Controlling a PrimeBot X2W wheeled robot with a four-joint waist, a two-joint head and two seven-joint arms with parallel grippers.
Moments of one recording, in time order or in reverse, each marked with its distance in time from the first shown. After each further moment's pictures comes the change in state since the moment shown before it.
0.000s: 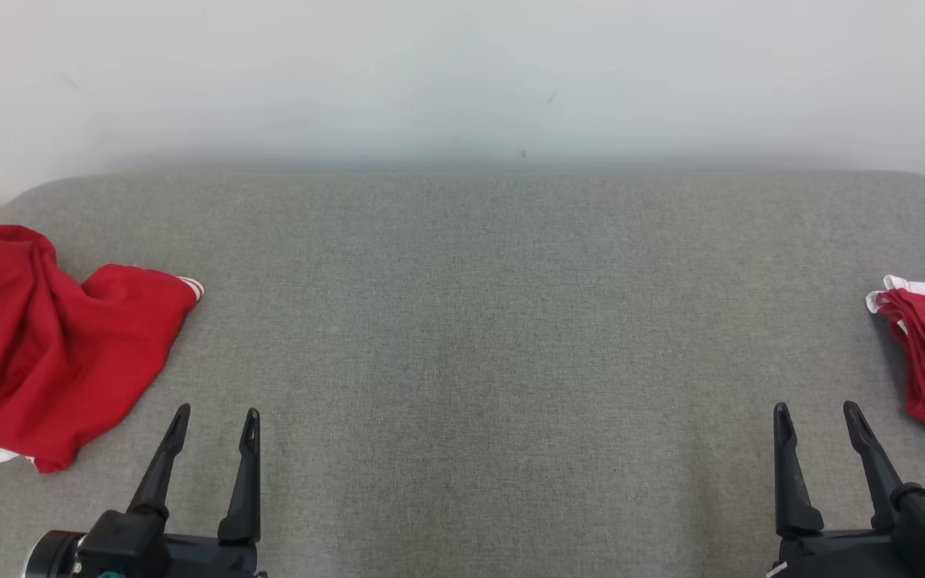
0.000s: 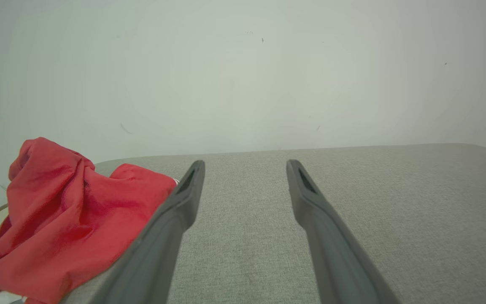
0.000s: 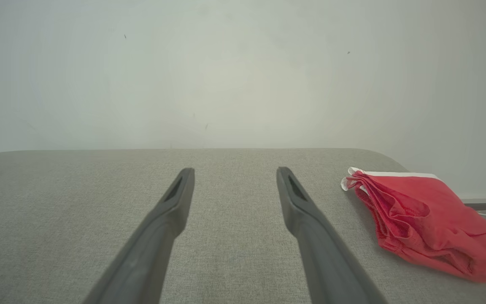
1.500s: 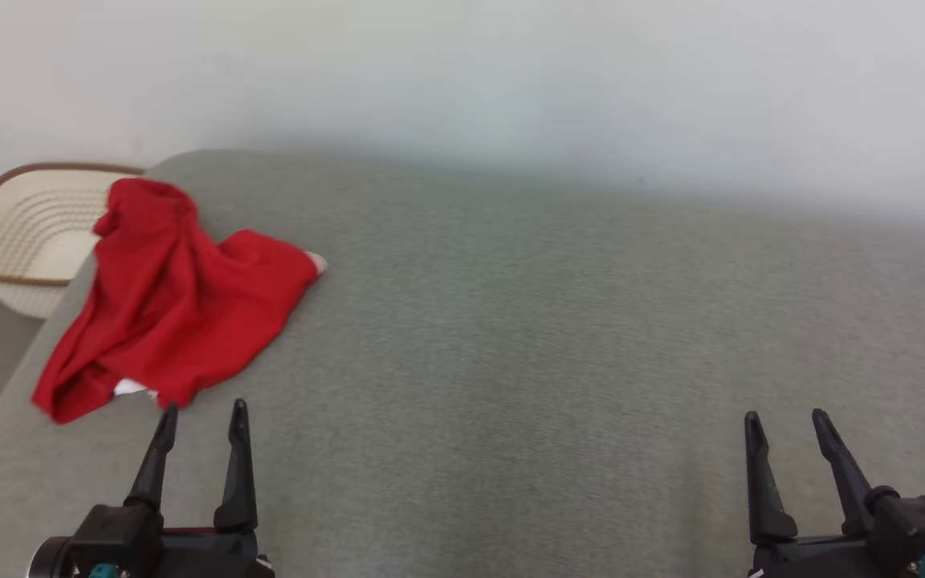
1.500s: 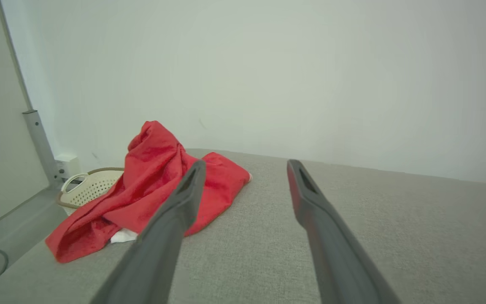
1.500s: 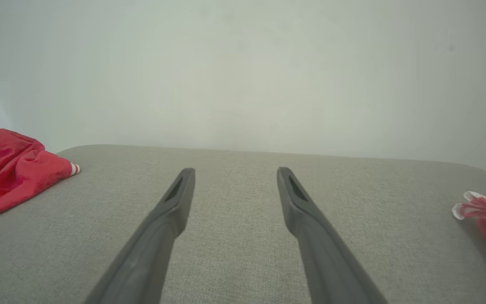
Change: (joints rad) left arm -0.015 -0.061 0.047 0.036 -0.016 0.015 0.000; right arm 0.021 0.018 0.041 -0.022 0.029 0.000 0.033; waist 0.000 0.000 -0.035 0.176
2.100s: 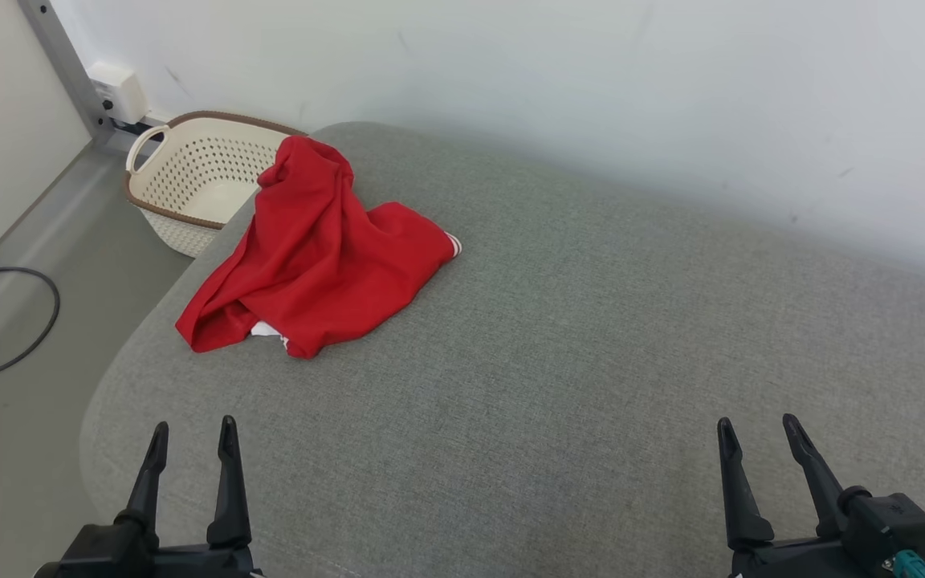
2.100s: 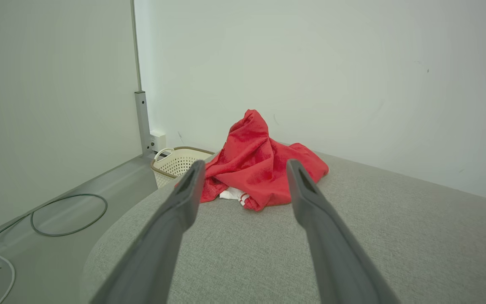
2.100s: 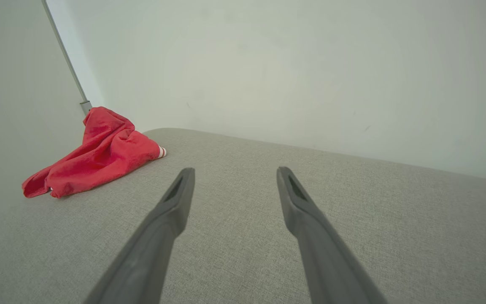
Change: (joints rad) left arm 0.041 -0.058 0.083 0.005 0.016 -0.030 0.000; right arm -0.011 -0.003 0.047 0.038 0.018 0.000 0.002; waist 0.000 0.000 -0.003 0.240
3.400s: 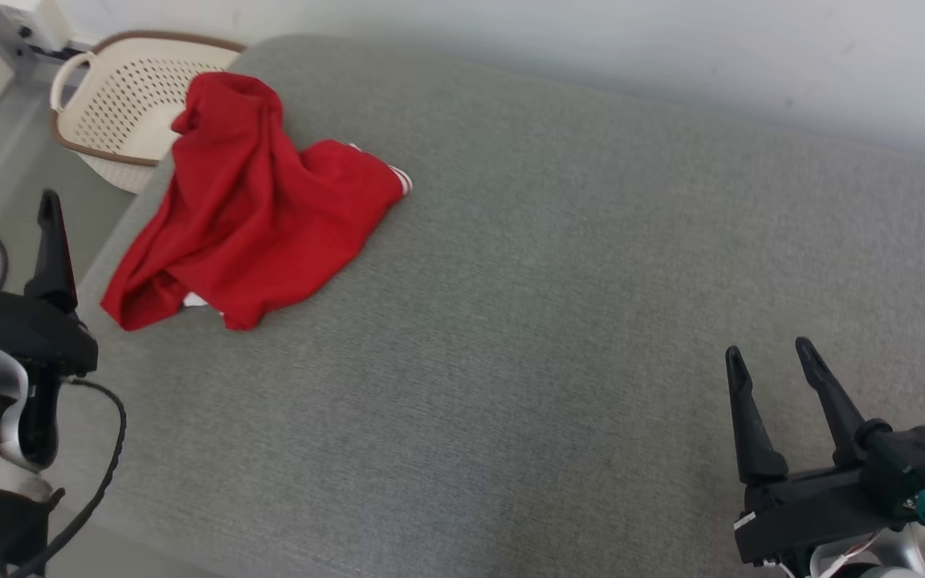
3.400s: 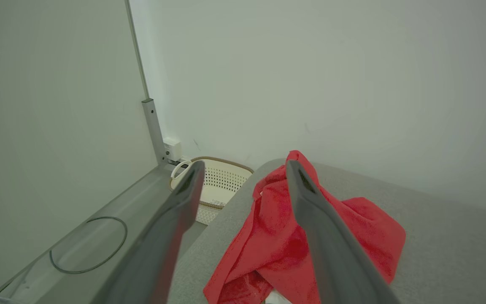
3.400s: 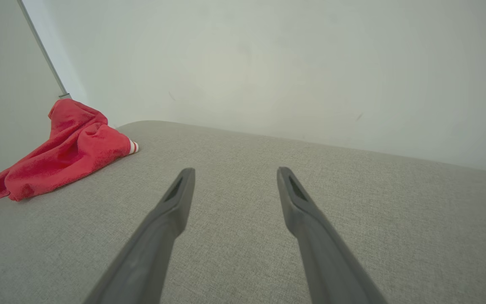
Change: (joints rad) left arm -0.606 0.165 0.158 0.439 -0.088 -0.155 0.220; right arm -0.110 -0.064 0.025 -0.067 0.001 0.000 0.053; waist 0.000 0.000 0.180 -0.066
